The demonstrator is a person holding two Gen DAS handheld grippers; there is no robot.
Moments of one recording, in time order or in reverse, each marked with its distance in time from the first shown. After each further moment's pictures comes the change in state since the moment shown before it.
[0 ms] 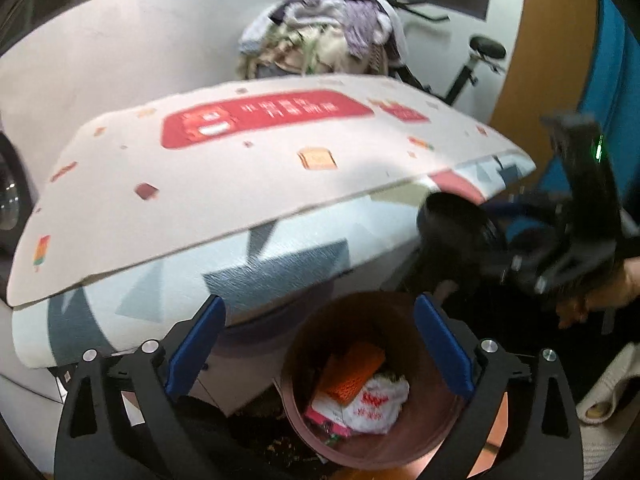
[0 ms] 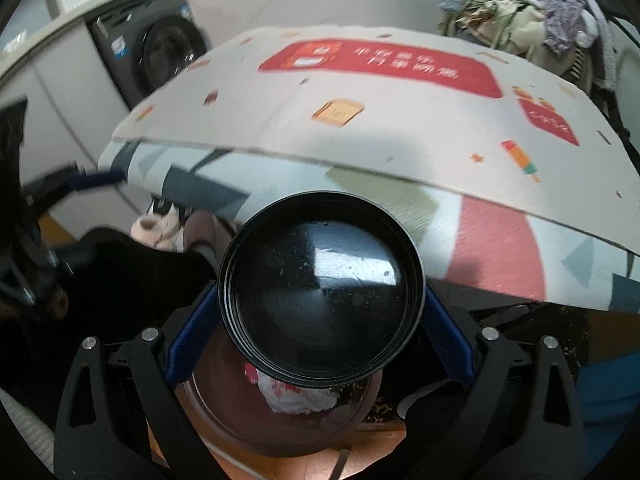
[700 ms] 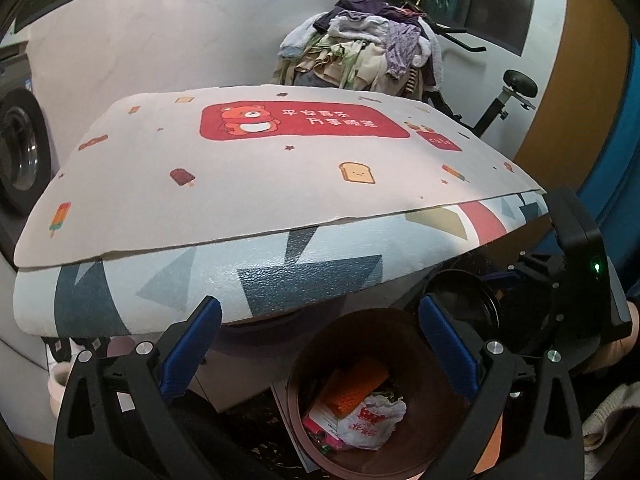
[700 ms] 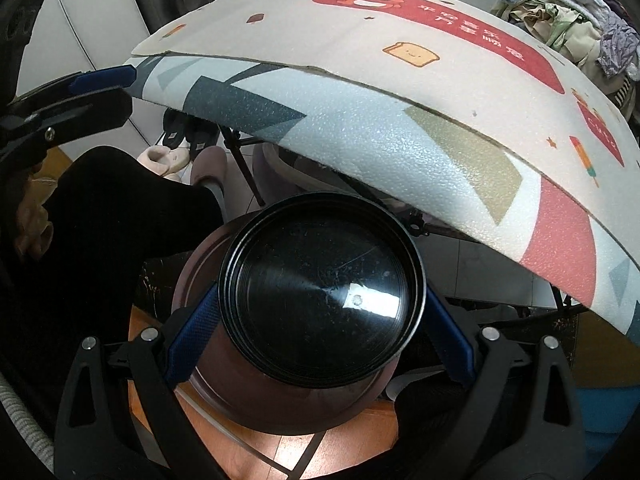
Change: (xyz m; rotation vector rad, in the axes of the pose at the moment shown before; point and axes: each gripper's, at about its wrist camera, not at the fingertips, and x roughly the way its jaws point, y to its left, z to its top) left arm 0.000 0.022 -0.004 -0.139 -0.029 0.038; right arm 0.038 0.038 -0.014 -0.160 0.159 0.008
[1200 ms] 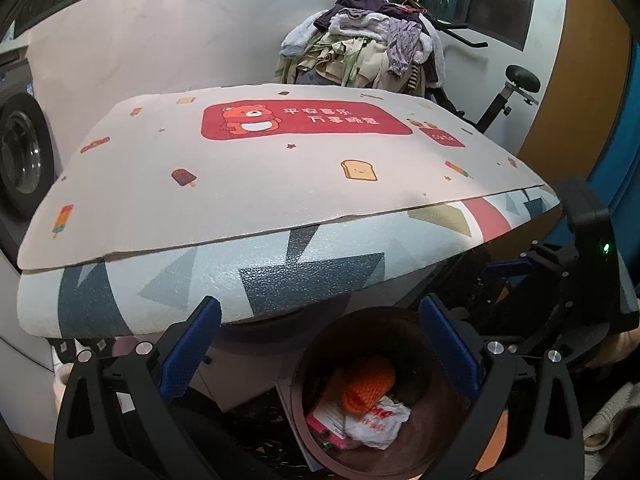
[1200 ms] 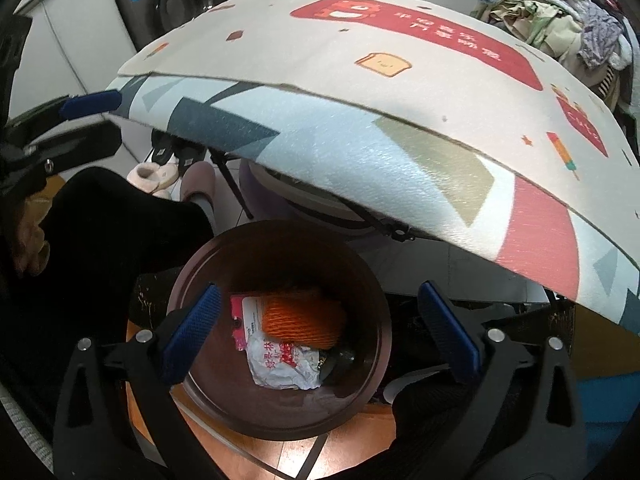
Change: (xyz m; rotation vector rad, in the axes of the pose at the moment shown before) left arm 0.002 -0.006 0.001 0.026 0.004 0.031; right arm -0.011 -0.013 0.000 0.061 -0.050 -0.035
